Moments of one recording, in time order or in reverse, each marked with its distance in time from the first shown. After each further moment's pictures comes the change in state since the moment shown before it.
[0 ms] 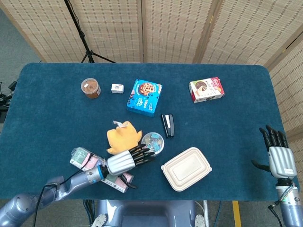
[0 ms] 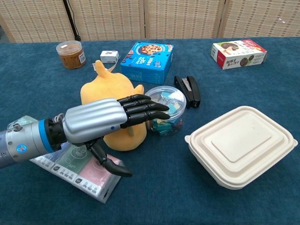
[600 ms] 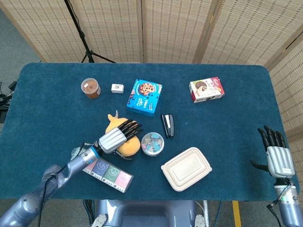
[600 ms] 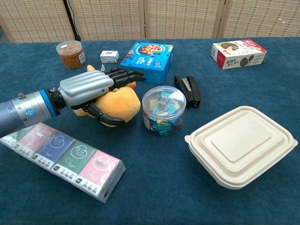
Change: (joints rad) left arm -0.026 -0.066 -0.073 0.308 -0.122 -0.110 -0.172; right arm 0.007 -0.007 -0.002 0.006 0.009 -0.018 -0.008
